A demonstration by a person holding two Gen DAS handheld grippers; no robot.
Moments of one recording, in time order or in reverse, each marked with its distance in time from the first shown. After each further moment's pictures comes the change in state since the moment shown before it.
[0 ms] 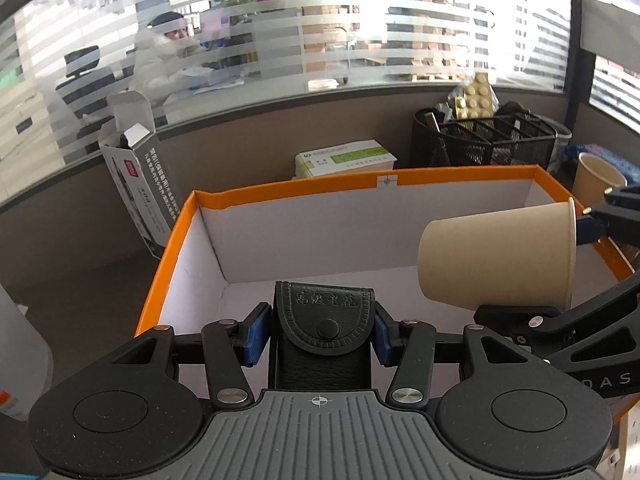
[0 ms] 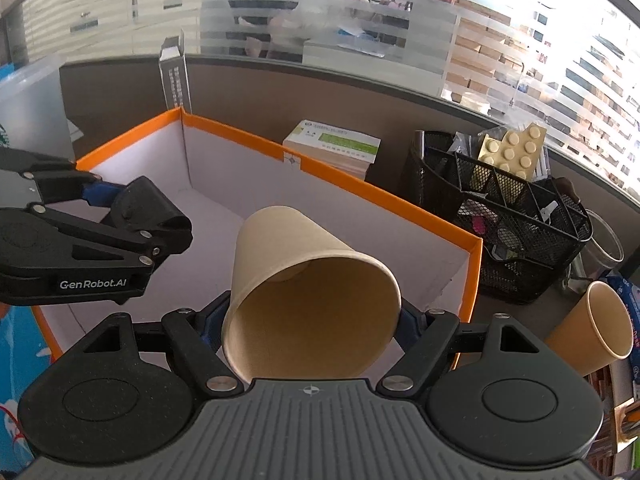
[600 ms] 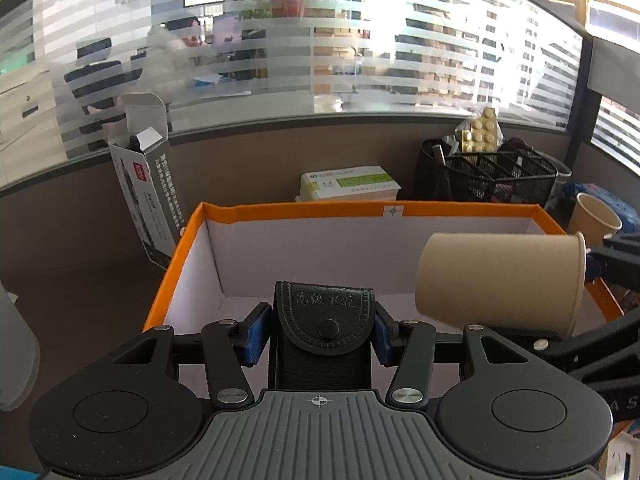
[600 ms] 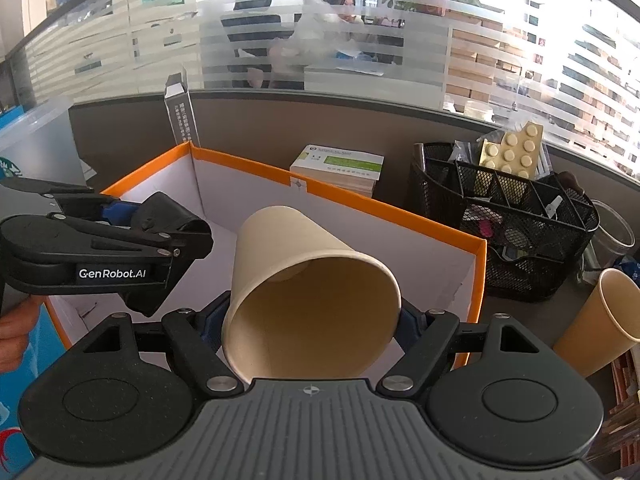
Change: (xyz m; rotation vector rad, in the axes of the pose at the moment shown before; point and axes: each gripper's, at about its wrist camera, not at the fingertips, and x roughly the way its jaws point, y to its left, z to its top) left arm -0.004 0.011 0.003 -0.093 -0.055 -0.034; right arm -0.010 -0.005 -0.004 0.085 -0.089 0.054
